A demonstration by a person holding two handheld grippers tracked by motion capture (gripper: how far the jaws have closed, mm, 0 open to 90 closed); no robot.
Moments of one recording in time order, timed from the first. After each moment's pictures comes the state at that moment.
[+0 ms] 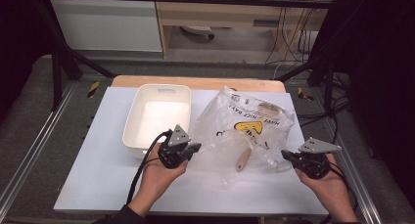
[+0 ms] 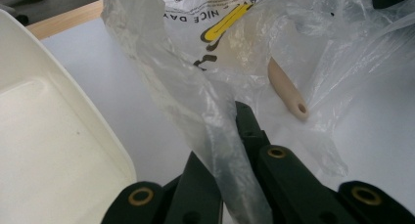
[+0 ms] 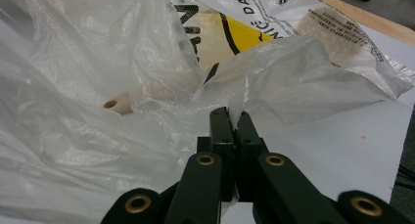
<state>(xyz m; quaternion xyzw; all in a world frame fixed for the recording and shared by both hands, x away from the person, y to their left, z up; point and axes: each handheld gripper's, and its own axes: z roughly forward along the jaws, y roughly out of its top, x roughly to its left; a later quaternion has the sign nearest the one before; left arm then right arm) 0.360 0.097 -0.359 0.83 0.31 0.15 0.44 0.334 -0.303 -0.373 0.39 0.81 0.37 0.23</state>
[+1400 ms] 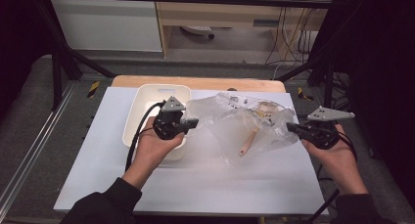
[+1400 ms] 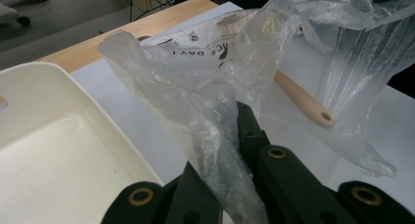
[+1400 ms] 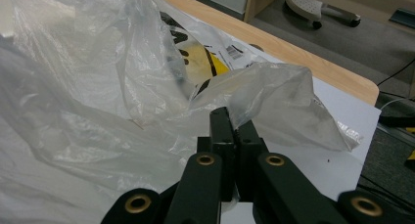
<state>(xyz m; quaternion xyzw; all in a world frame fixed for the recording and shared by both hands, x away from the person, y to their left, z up) 0.408 0.109 -0.299 0.82 0.33 0.14 0.45 0.381 -0.310 -0.307 0.39 0.79 0.40 0.24</state>
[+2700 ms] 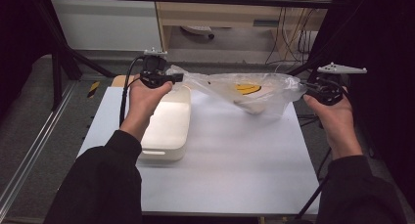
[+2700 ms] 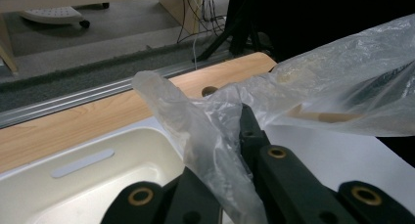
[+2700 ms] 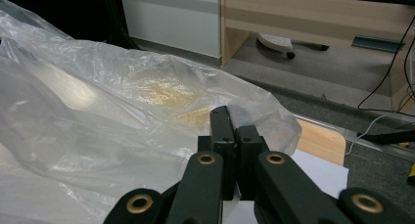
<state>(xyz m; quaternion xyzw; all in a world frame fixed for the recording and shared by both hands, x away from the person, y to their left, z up) 0.501 0.142 -0.236 0.75 0.43 0.16 0.48 0.455 -0.315 -0.240 0.44 0.72 0.47 0.26</state>
